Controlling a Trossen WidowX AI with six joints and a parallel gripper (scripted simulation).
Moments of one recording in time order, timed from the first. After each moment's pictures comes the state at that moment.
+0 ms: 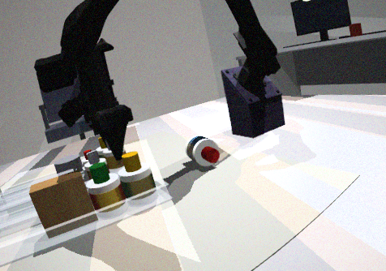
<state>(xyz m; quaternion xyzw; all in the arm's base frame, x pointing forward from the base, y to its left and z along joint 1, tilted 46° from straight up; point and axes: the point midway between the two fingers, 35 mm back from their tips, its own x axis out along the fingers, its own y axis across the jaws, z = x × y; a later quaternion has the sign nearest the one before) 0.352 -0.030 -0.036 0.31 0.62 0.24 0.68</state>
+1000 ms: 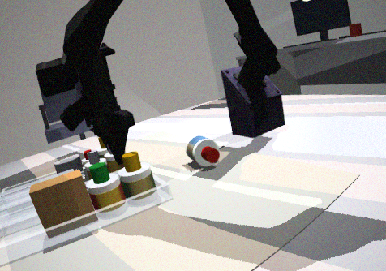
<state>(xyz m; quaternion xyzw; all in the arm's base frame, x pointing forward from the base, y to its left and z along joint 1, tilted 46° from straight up) 0.352 -0.024 -0.042 0.31 0.62 0.24 0.68</state>
